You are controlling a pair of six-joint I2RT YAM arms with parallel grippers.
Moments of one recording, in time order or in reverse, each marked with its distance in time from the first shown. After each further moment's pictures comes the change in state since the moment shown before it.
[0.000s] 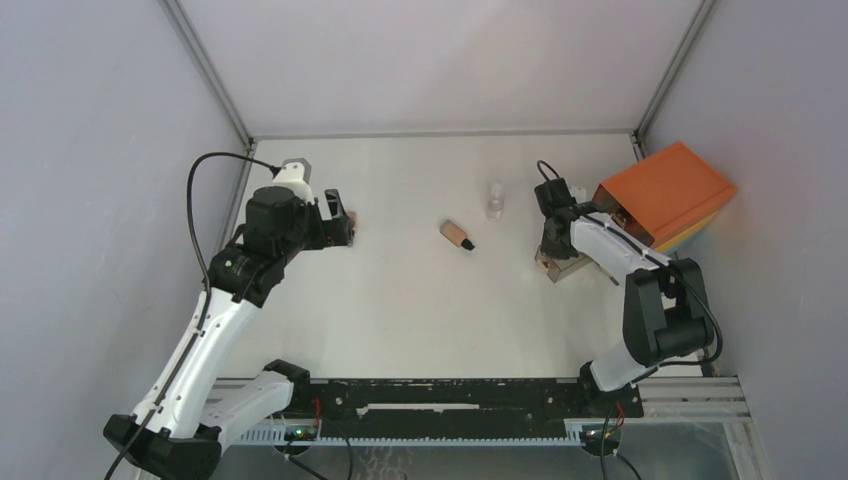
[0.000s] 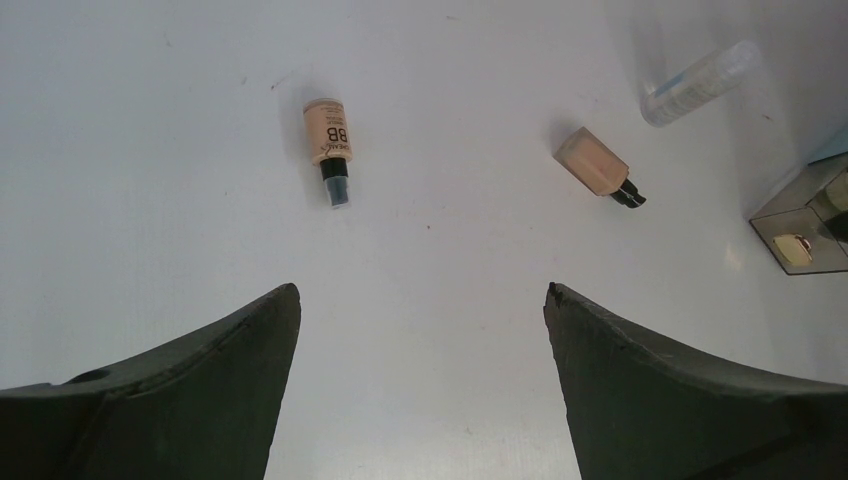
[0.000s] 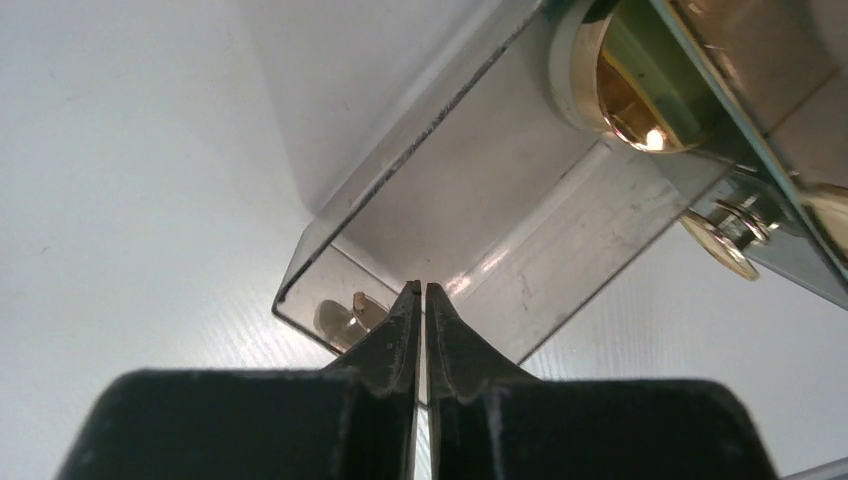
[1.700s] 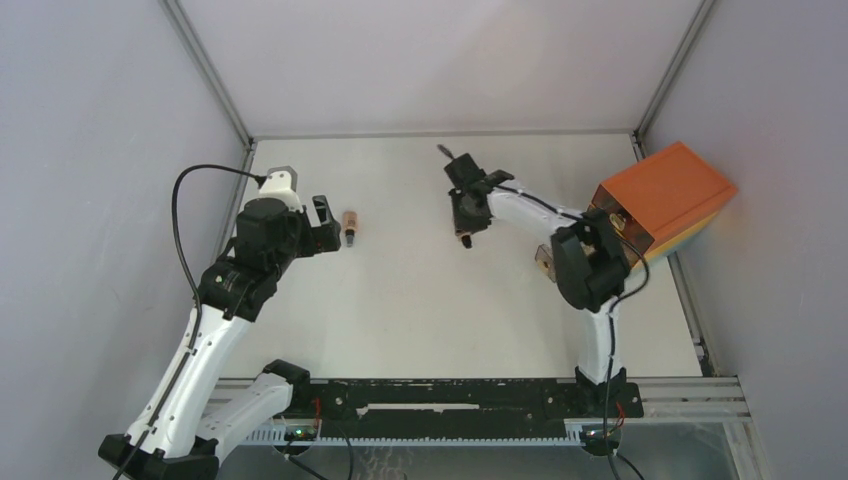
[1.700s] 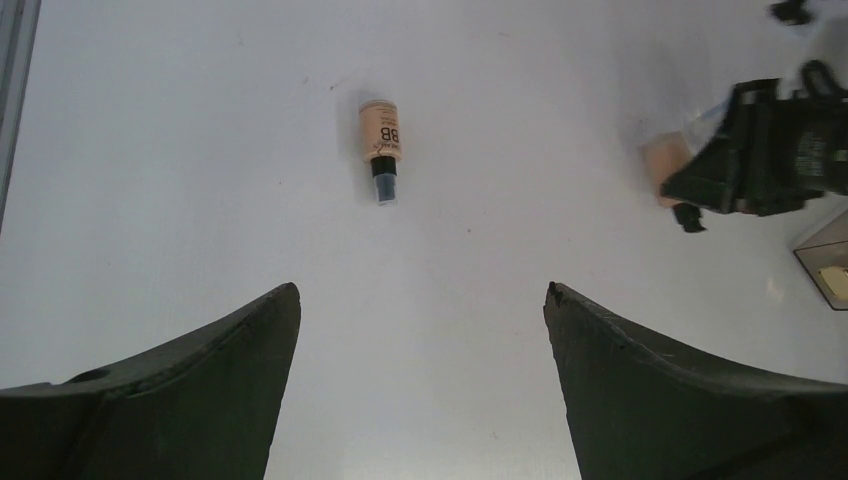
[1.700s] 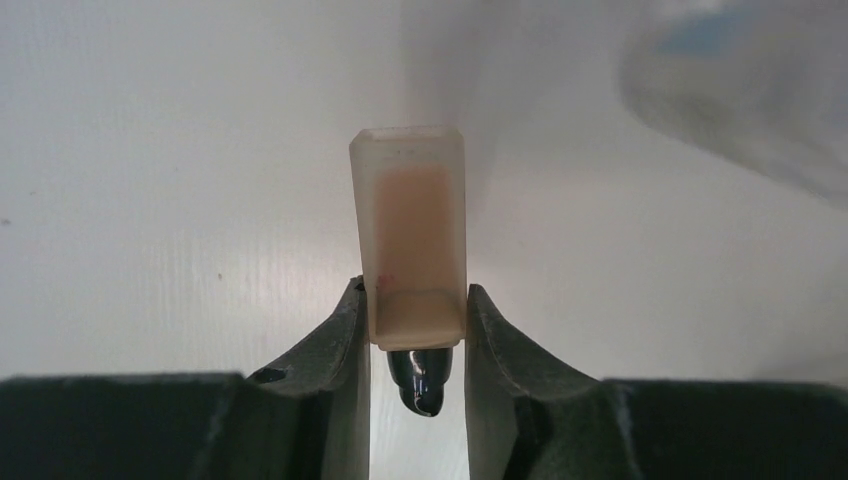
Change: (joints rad) left arm 0.000 -0.084 -0.032 -0.031 -0.106 -0.007; right arm 0.318 0.507 0.600 0.000 -0.224 -0.130
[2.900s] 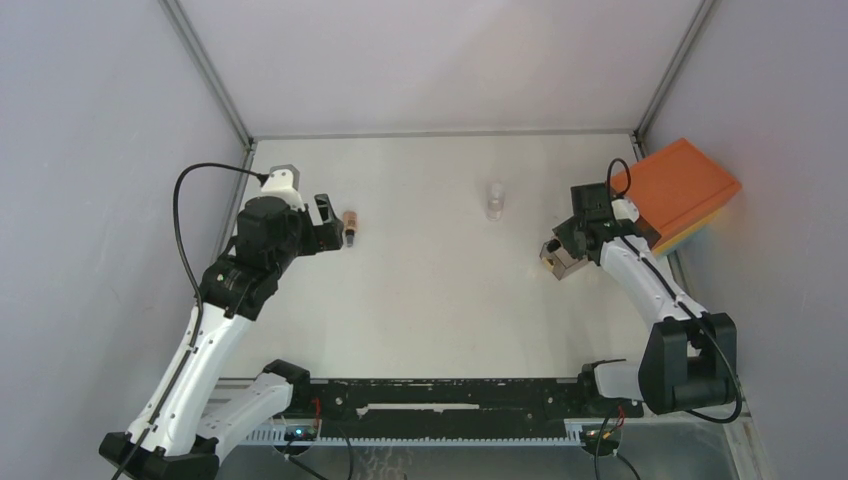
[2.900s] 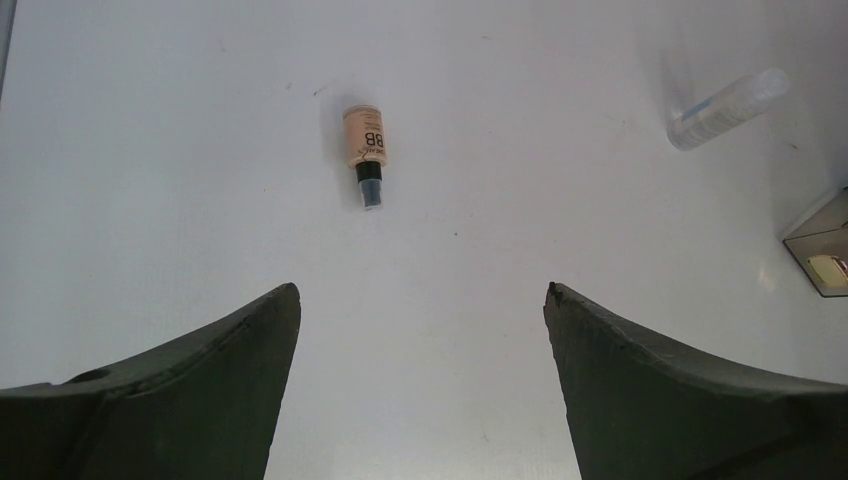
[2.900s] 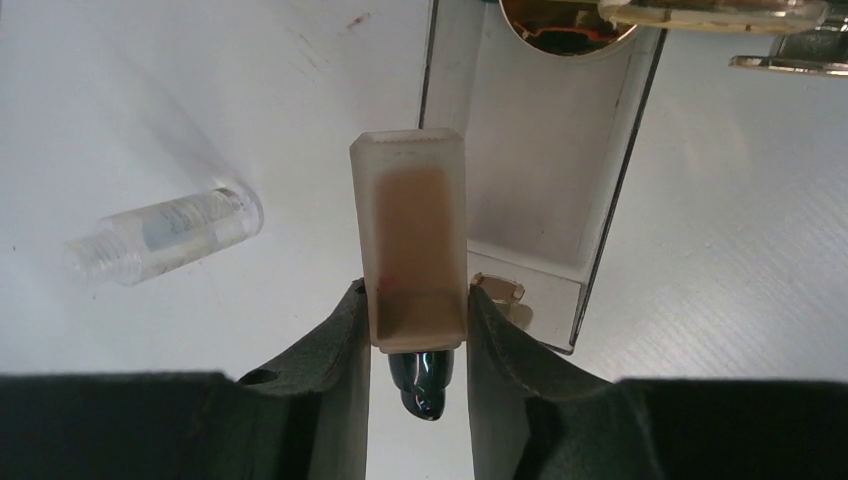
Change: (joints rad) left arm 0.000 0.008 0.000 0.021 0.029 0.000; right arm -0.463 -0.762 -0.706 0.090 0.138 0.726
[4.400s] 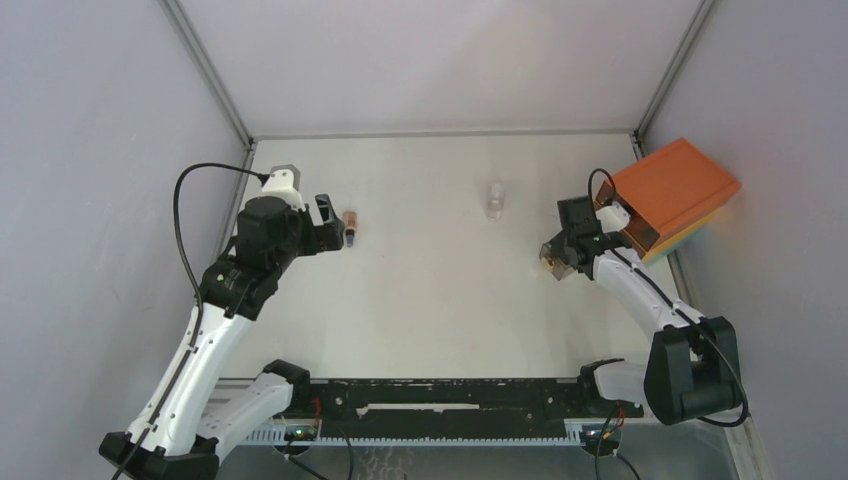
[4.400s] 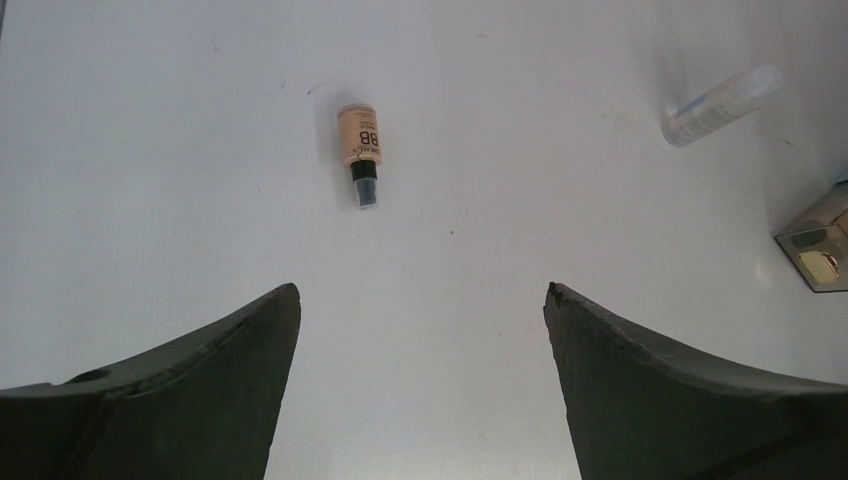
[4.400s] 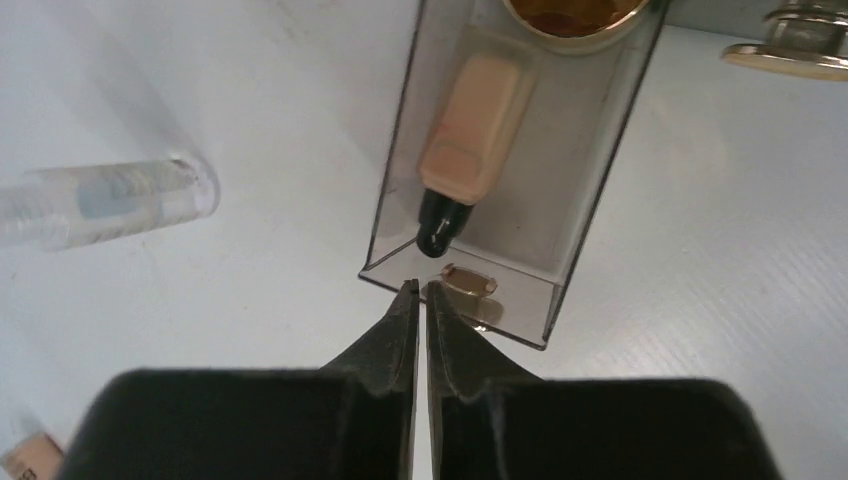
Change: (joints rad) left arm 0.000 0.000 0.000 0.000 0.012 0.000; right arm 0.094 -0.047 -0.108 0.073 0.107 -0.046
